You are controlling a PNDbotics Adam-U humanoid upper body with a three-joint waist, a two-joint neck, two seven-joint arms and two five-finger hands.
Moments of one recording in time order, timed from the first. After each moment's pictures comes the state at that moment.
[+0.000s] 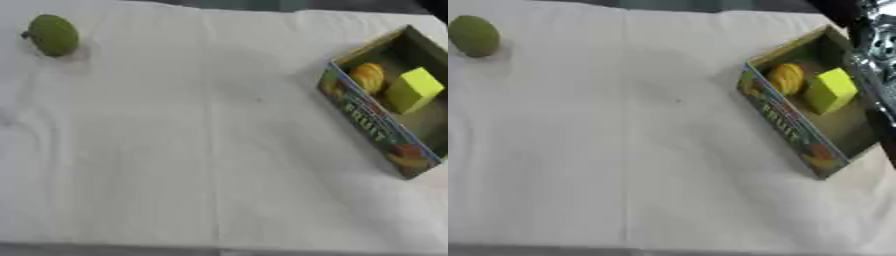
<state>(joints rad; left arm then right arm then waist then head) -0.88 0.67 -0.17 -1.32 -0.49 0.49 -0.04 -0.37 -0.78 -0.05 -1.94 -0.17 0.25 -0.27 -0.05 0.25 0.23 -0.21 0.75</state>
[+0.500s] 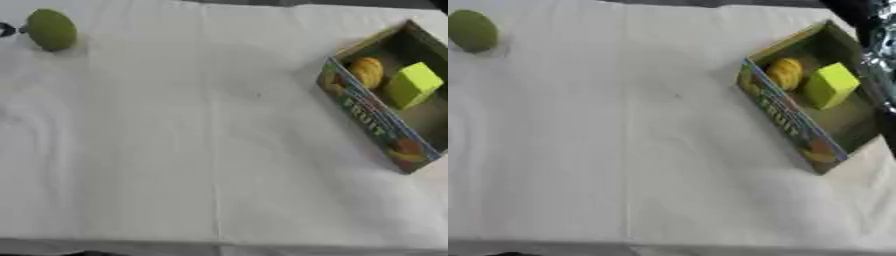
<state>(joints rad) -1.17 0.51 -0.14 -0.77 -0.97 0.35 -0.45 -0.37 -0.76 -0.05 -1.93 -0.18 0.25 -0.26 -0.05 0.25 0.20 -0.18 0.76</state>
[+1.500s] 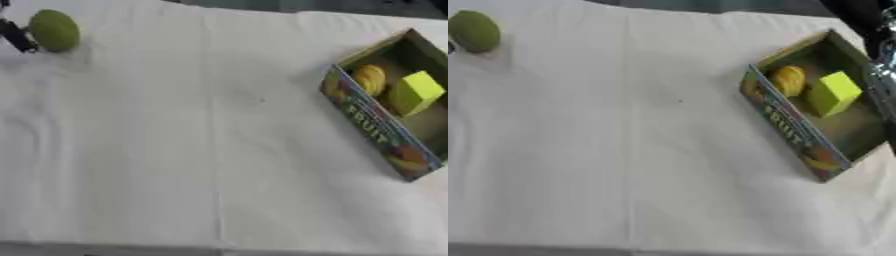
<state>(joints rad) -1.25 0.40 0.01 -0.65 -1.28 0.48 -0.27 -0.41 -0.73 -0.03 -1.92 -0.19 0.26 -0.24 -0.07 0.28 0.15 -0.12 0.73</state>
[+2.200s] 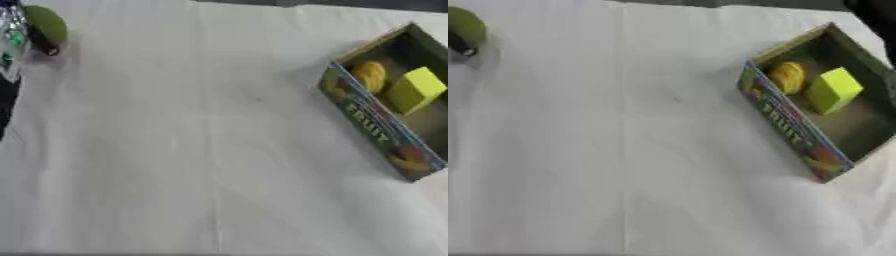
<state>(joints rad) -1.24 0.40 0.04 -0.58 -1.27 0.60 -0.22 -0.43 -0.73 -0.02 -1.92 -0.19 0.27 -0.23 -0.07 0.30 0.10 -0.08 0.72</state>
